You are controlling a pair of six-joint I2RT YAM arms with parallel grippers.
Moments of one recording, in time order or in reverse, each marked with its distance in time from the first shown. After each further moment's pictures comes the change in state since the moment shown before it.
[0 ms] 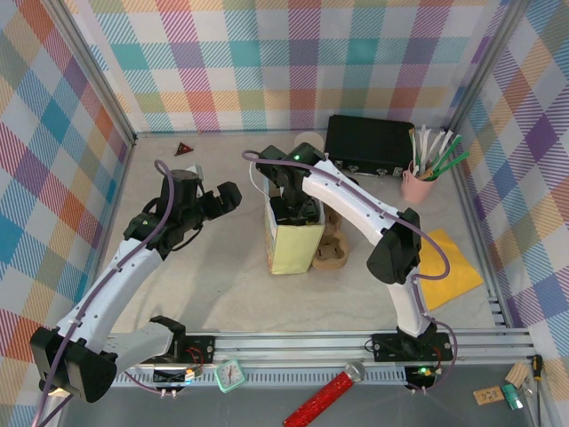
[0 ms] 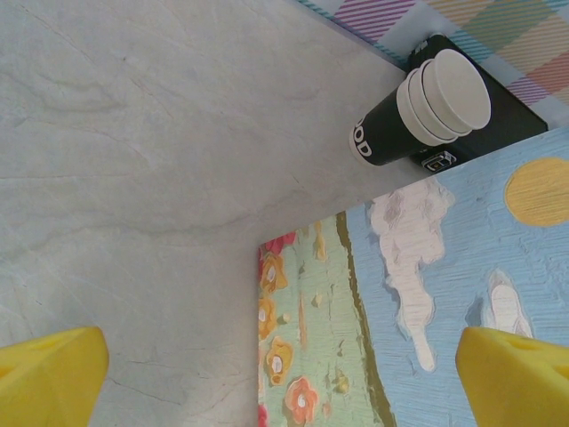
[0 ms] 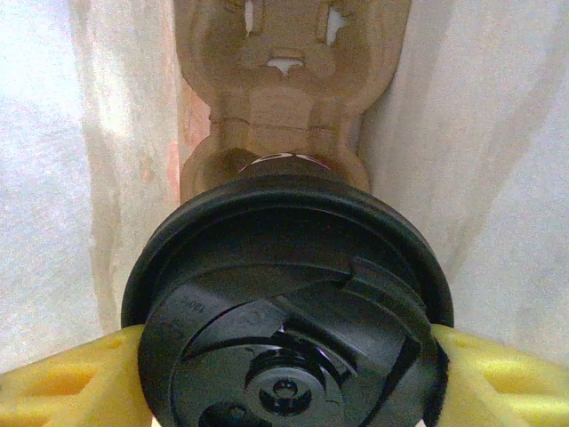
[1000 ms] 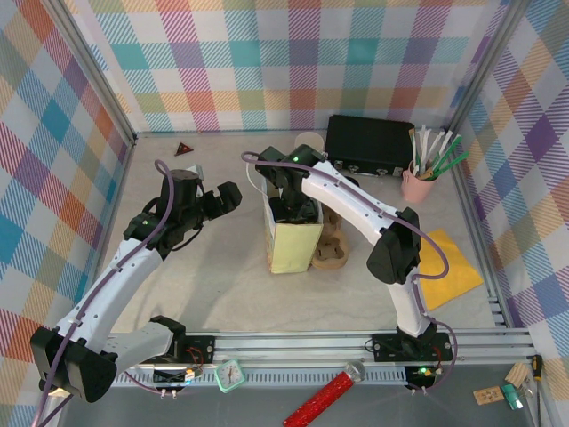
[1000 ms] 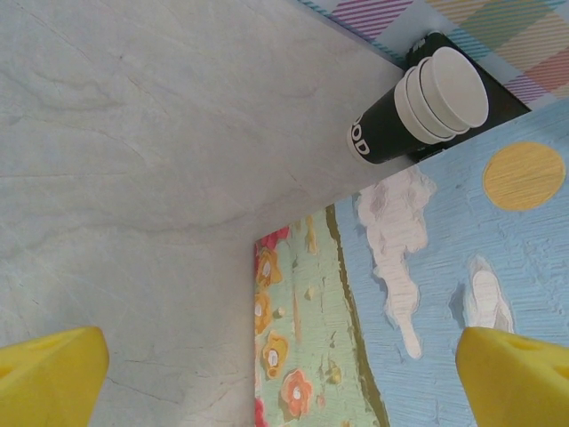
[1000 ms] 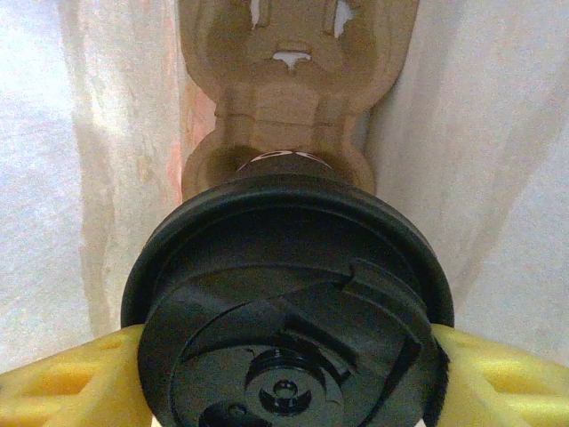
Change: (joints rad) left arm 0.000 0.001 0.000 0.000 0.007 0.000; right arm 0.000 0.000 -0.029 0.035 0.000 -0.006
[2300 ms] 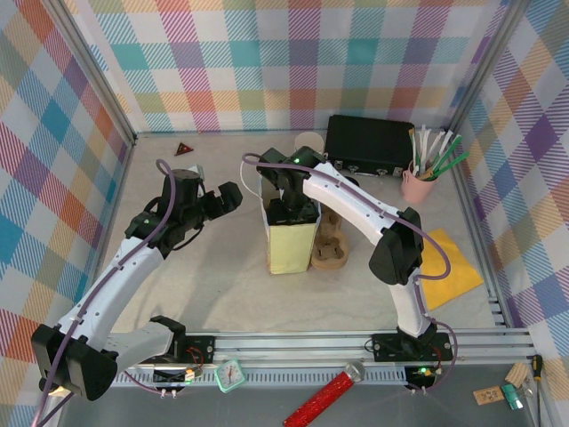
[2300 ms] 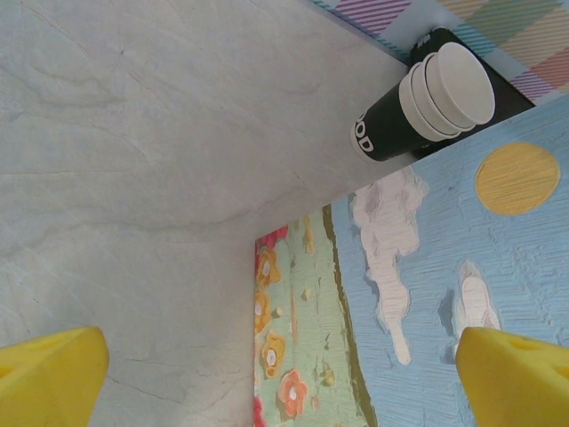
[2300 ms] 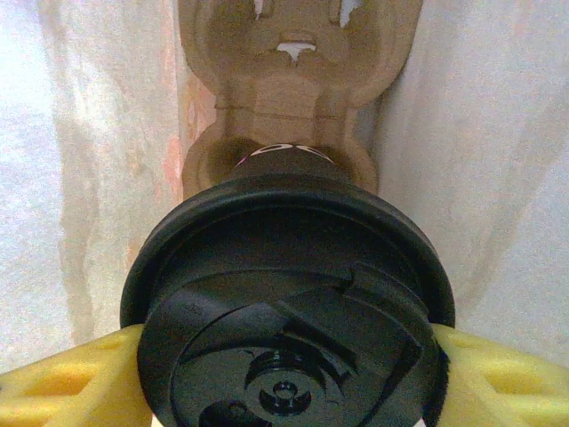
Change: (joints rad) left arm 0.000 0.013 0.000 0.000 0.000 0.000; right arm -0.004 -0.017 -0.045 0.029 -0.019 0.003
